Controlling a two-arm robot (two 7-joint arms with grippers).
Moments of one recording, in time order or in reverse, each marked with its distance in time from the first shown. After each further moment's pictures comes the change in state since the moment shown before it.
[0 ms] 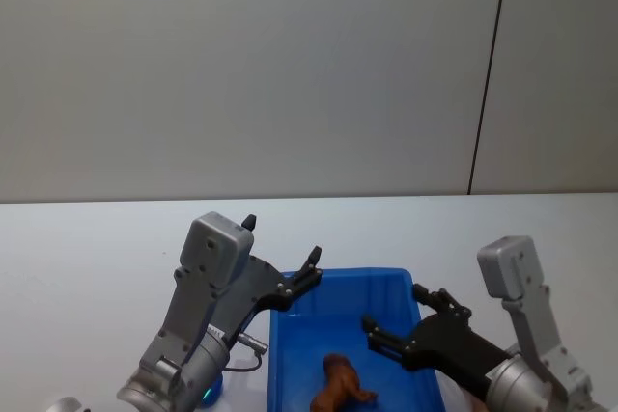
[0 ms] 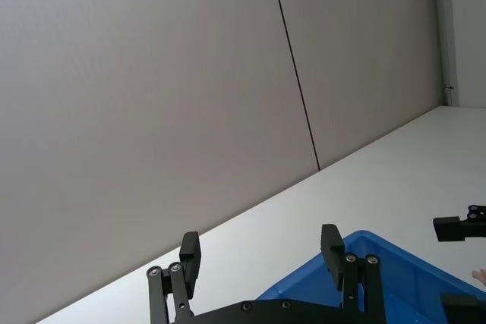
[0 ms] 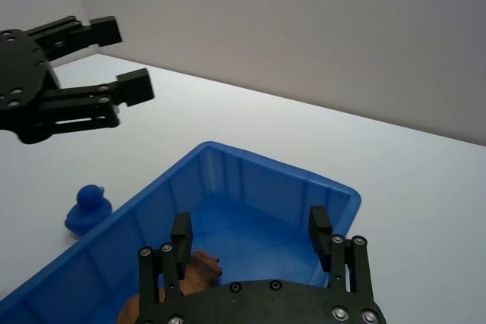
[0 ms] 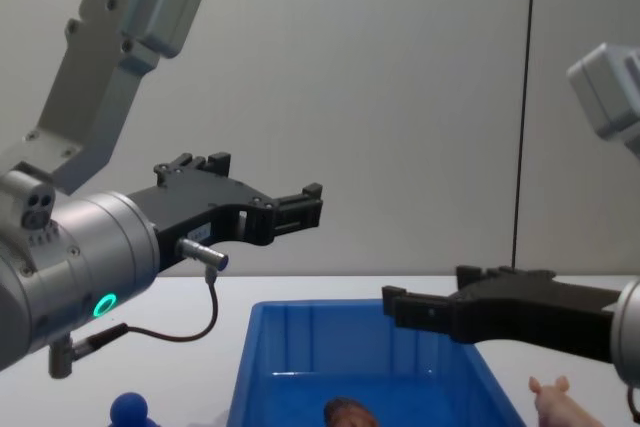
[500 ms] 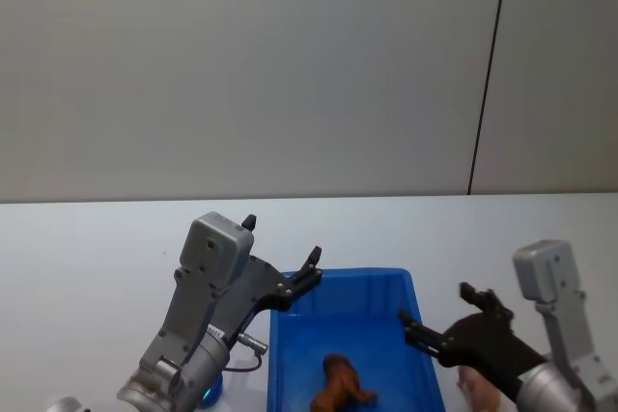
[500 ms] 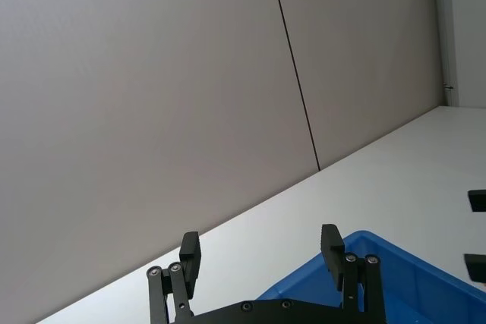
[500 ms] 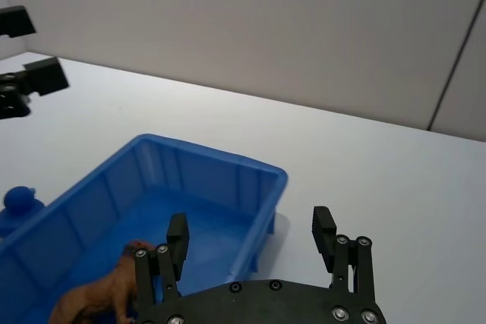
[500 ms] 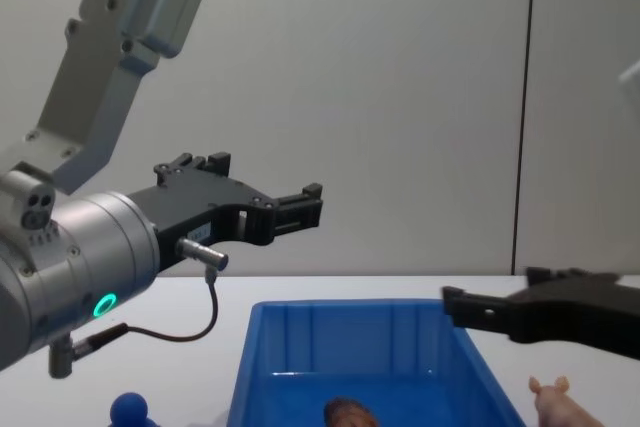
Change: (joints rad) left arm 0.000 0.000 0.000 0.000 0.000 0.000 0.000; right arm -0.047 0.030 0.023 -0.047 0.005 0.010 -0.137
